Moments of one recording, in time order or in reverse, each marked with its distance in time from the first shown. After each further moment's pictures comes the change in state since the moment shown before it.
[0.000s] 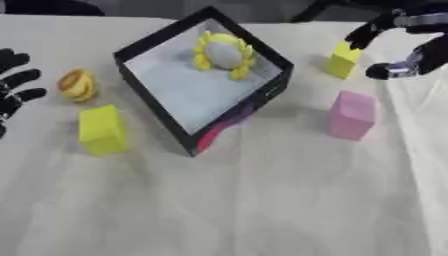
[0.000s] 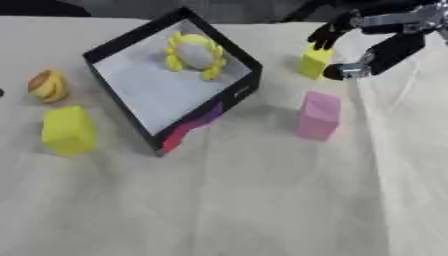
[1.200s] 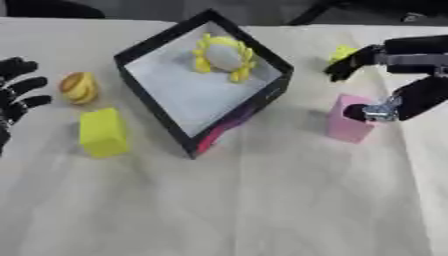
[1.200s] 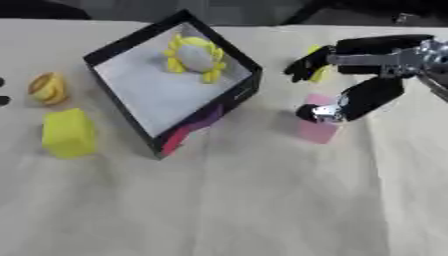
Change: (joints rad) left arm 0.008 0.006 -0.015 0.000 -0.026 -0.001 -0.020; right arm 0.145 -0.118 0.068 -0.350 -0.051 0.315 -0.174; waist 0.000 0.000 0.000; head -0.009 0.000
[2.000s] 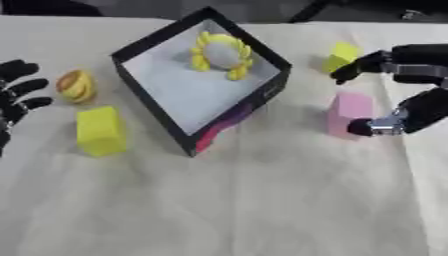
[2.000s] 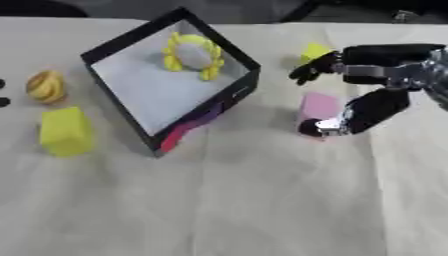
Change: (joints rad) left arm 0.007 -0.008 -0.001 0.000 -0.025 -0.006 -0.008; right arm 0.064 -0.035 -0.024 -0.068 0.102 0.003 -0.034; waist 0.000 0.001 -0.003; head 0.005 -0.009
